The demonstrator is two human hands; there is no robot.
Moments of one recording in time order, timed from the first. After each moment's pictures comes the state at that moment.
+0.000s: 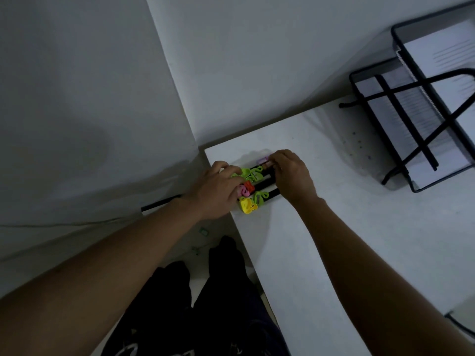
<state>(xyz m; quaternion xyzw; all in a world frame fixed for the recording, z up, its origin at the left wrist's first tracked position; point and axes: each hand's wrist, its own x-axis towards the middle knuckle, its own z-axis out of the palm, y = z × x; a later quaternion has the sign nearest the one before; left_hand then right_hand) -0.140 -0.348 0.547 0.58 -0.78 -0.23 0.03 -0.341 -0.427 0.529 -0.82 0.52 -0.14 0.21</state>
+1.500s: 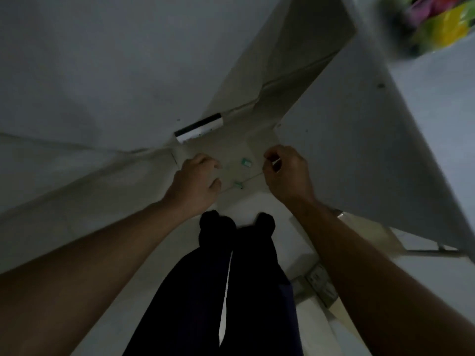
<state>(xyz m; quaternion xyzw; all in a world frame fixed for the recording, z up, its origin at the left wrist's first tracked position) 0.032 -0.104 0.342 0.70 -0.59 -0.39 0.06 -0.170 -0.155 0.323 -0.65 0.64 -0.16 0.38</state>
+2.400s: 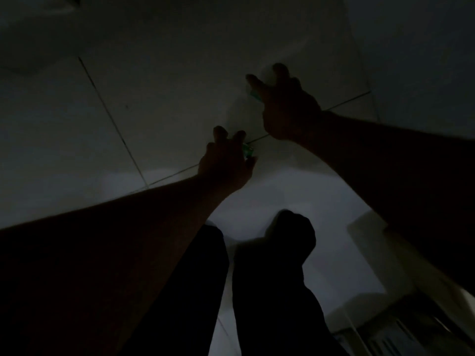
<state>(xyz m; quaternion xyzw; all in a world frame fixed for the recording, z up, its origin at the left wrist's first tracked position) -0.061 -0.075 -0.159 0.75 -0.49 -0.44 -0.07 -0.164 -0.192 -0.163 -0.78 0.49 0.24 0.32</state>
